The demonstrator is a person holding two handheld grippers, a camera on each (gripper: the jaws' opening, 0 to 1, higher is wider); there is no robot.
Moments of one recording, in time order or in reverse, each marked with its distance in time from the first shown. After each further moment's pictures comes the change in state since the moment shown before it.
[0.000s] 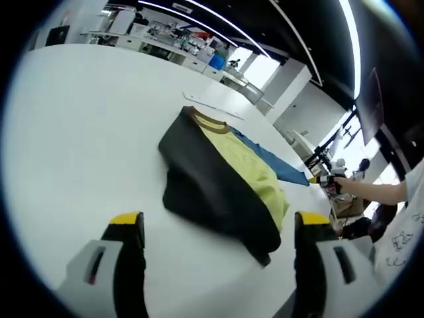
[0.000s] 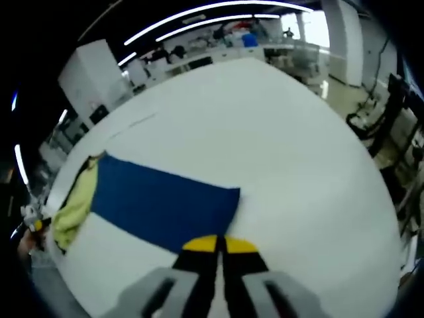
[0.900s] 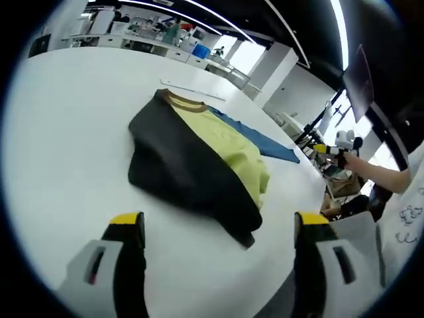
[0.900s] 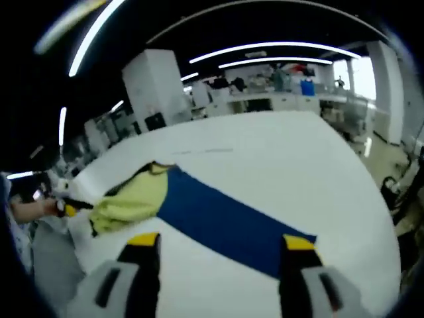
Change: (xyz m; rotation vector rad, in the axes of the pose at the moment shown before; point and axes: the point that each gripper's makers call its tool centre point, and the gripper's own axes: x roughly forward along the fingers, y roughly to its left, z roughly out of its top) left arm 0.010 -0.032 -0.041 0.085 0.081 -0.068; right arm -0.060 0.134 0.016 -0.315 -0.232 0.273
